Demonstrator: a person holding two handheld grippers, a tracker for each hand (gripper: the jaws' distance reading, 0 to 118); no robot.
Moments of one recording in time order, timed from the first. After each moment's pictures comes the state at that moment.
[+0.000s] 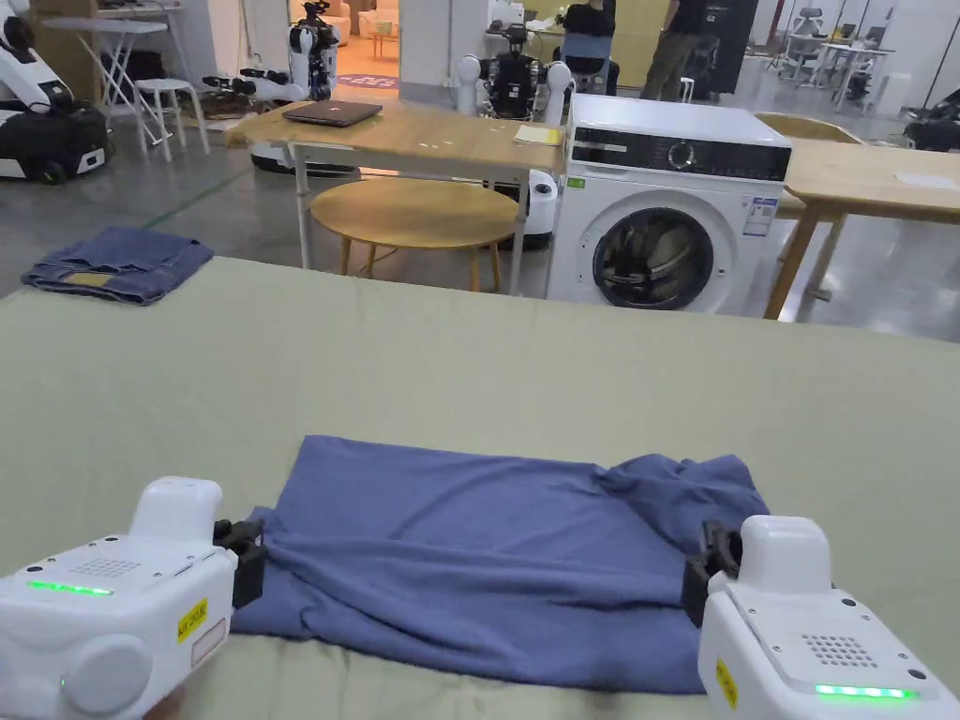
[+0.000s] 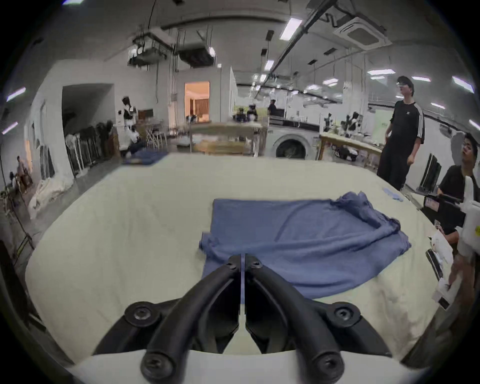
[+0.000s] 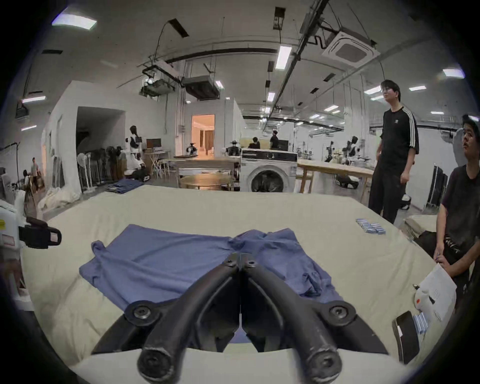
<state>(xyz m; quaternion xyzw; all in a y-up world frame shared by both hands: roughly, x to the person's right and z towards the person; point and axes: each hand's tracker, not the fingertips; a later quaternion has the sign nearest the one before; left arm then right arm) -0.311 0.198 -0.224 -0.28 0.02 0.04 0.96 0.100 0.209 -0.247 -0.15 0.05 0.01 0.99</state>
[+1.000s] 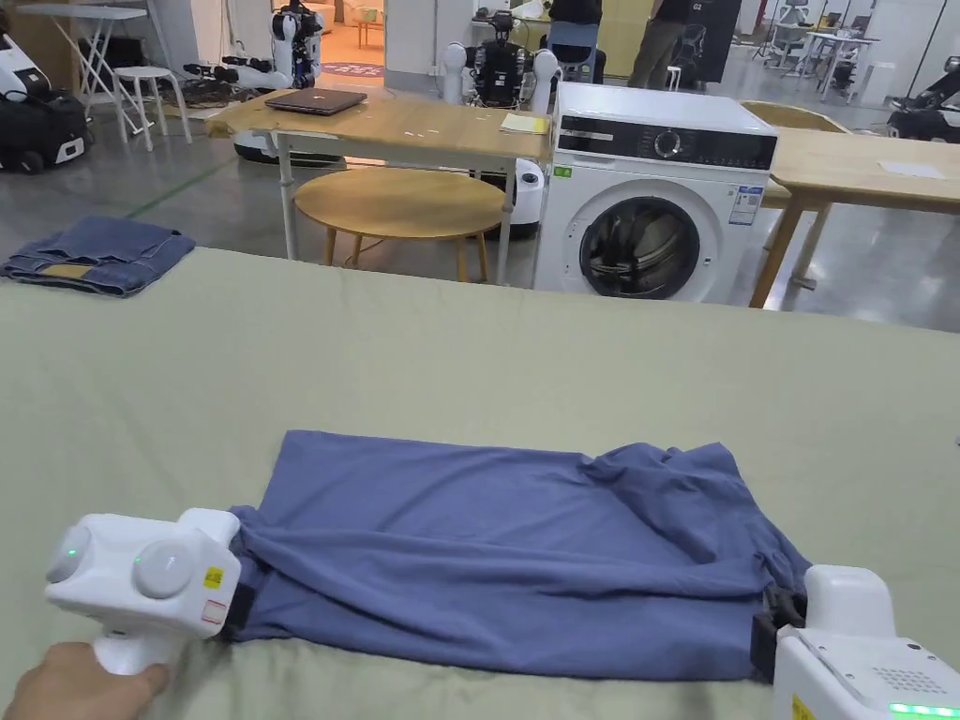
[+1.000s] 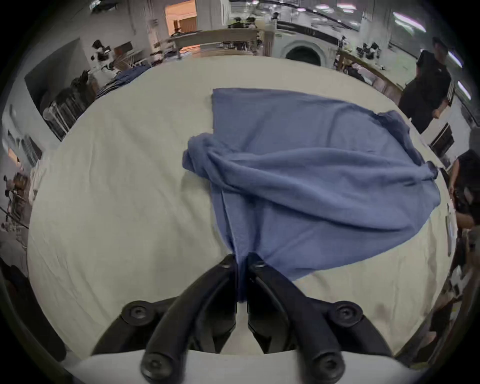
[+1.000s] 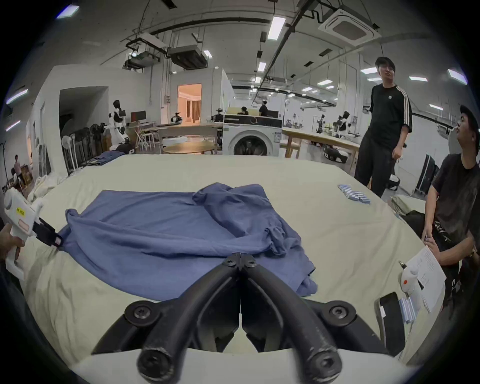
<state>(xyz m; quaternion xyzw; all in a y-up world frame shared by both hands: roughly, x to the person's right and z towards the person) -0.337 0.130 -0.302 -0.51 0.00 0.03 0.86 0.171 0.177 -0.259 -0.25 0.00 0.03 0.97</state>
